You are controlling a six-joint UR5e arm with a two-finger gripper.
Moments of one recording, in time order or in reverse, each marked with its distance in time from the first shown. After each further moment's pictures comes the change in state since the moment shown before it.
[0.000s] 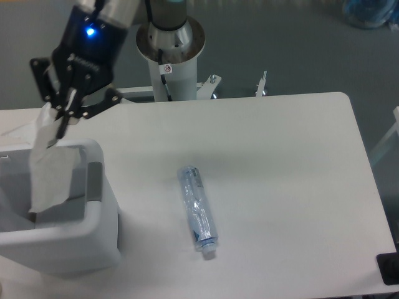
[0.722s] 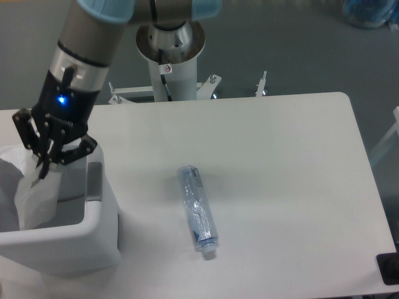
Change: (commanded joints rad) arm -0.065 -0.106 -0.012 0.000 0.114 0.006
